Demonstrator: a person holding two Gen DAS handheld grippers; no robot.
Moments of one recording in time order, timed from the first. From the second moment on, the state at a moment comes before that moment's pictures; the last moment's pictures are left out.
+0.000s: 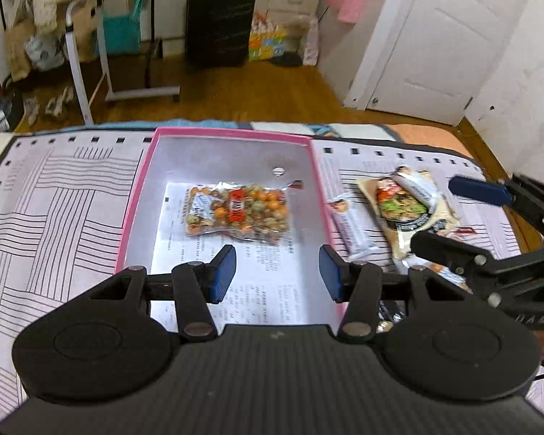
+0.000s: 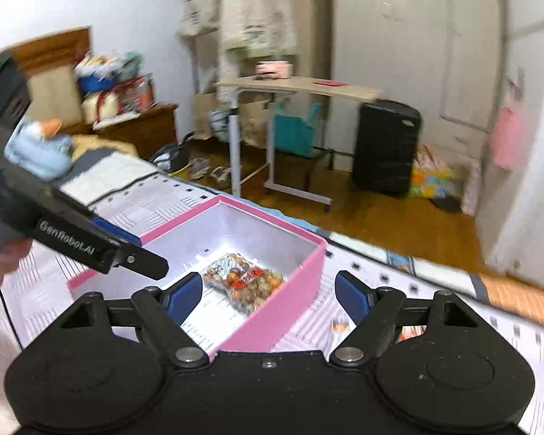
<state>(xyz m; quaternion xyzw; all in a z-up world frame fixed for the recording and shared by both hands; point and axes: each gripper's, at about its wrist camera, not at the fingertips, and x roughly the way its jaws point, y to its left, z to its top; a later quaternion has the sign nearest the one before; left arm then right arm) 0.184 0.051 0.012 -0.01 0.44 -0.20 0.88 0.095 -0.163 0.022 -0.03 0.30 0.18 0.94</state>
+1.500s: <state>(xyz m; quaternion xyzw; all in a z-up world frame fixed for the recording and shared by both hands) 0.121 -0.086 -0.157 -0.06 0.48 -0.25 0.84 0.047 -0.180 -0.174 -0.05 0.36 0.13 0.92</state>
